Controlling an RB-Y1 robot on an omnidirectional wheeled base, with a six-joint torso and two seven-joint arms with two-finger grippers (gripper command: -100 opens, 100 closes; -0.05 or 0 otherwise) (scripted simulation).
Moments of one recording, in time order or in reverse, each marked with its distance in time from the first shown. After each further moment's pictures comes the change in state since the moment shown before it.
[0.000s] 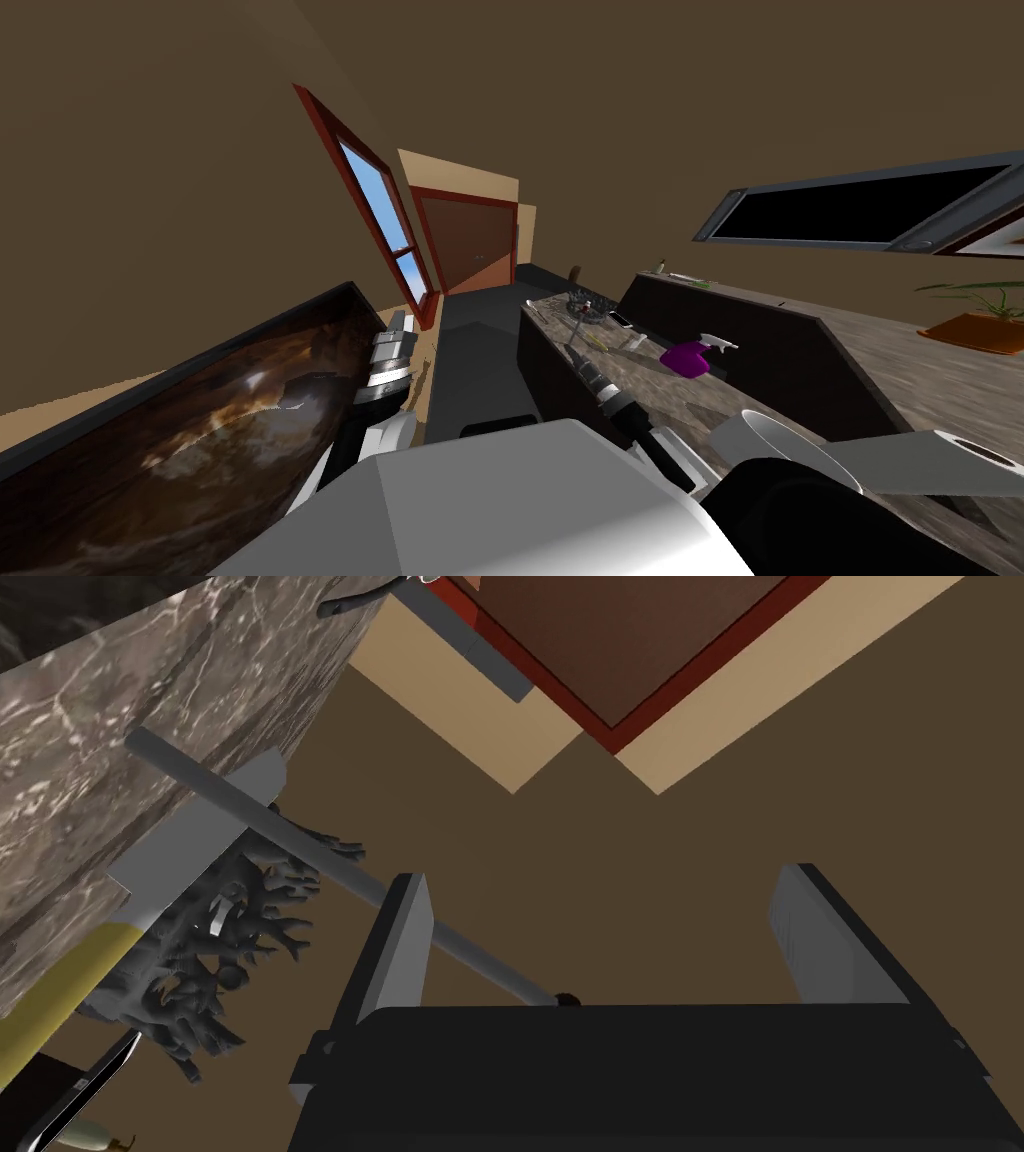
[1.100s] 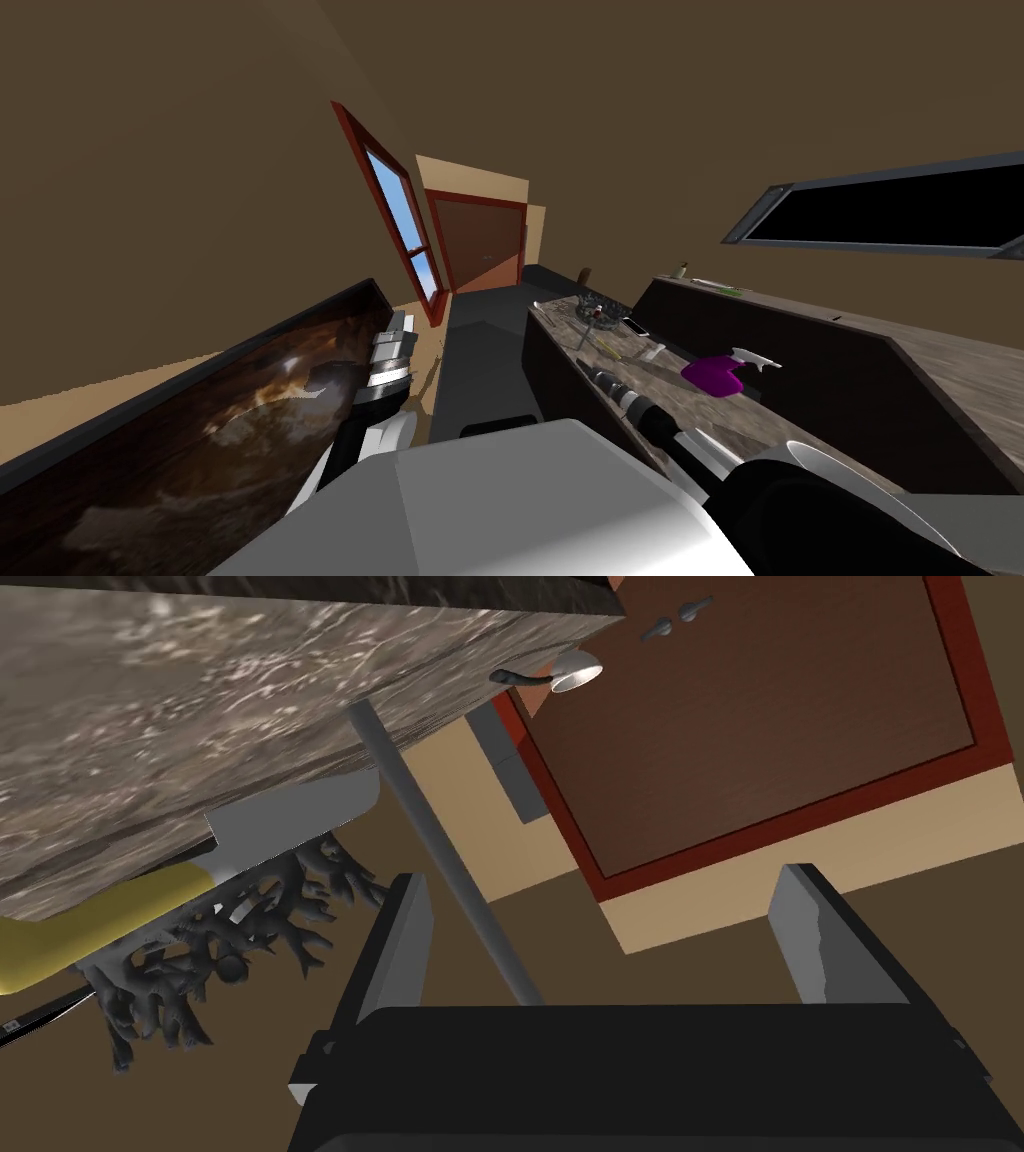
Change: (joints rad) left arm 0.000 0.000 0.000 0.000 0.000 0.000 0.000; right arm 0.072 -0.236 -0.053 0.092 0.080 0.096 0.040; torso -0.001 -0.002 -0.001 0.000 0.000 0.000
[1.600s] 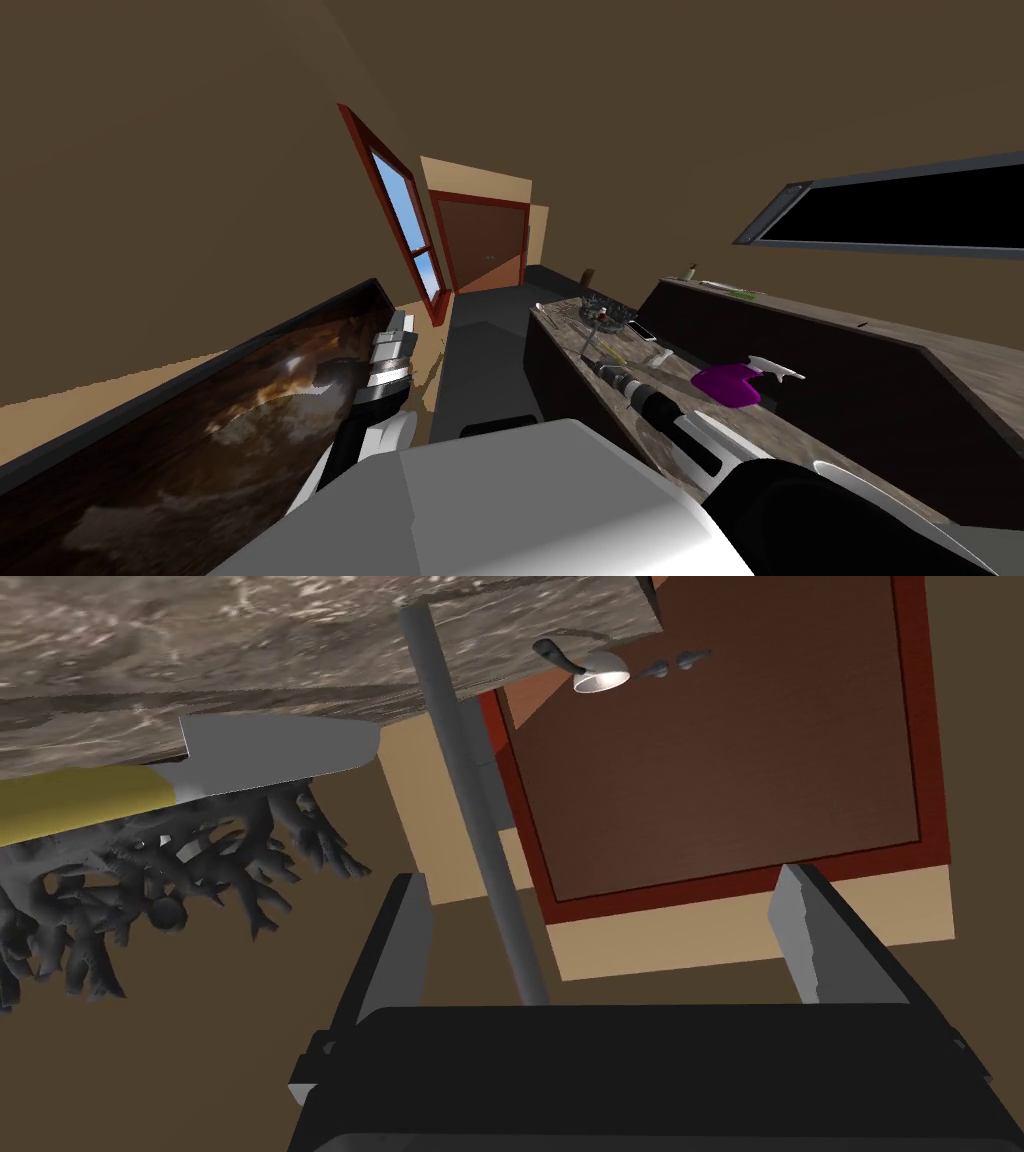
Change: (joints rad) left arm 0.000 0.000 0.000 0.000 0.000 0.000 0.000; right arm -0.026 -0.111 -0.036 0.021 0.057 0.074 0.026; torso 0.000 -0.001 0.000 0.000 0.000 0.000
